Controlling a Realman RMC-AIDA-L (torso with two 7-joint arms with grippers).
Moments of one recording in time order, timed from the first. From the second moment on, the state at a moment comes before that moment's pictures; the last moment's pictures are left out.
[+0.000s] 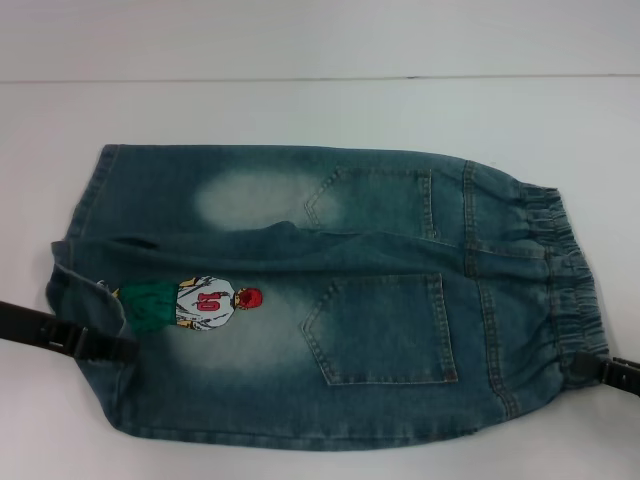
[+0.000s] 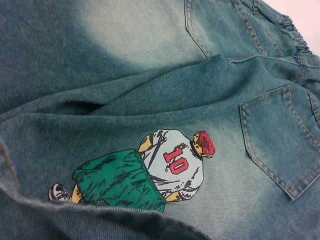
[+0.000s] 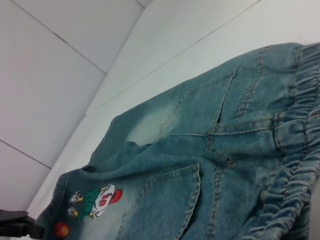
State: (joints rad) left arm -0.64 -2.01 0.47 0.76 2.68 1.73 -2.06; right arm 0.26 2.03 -0.29 -0.51 -2.25 -1.63 1.69
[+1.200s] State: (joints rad) left arm -0.61 -2.00 0.45 0.76 2.69 1.66 -2.07; right arm 0.29 2.02 -0.24 -0.53 -2.25 -1.60 1.70
